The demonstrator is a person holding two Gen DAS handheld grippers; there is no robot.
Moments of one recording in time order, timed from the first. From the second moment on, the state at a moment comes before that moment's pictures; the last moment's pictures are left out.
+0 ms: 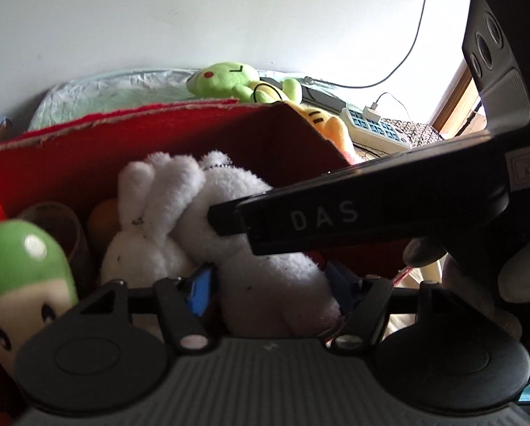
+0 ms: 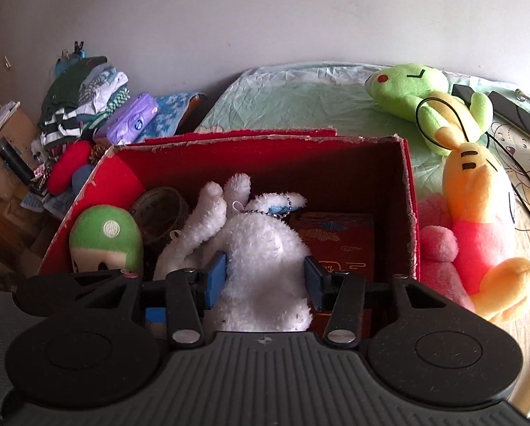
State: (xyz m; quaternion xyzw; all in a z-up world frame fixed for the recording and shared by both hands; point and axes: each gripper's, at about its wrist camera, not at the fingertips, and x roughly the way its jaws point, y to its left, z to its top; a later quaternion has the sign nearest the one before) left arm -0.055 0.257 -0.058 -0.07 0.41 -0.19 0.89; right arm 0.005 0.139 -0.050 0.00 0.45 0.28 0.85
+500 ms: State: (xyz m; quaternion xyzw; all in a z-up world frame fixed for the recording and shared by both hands) left arm -0.075 0.267 -0.059 -0.10 0.41 -0.17 0.89; right arm 0.007 0.159 -0.062 -0.02 0.46 0.30 0.84
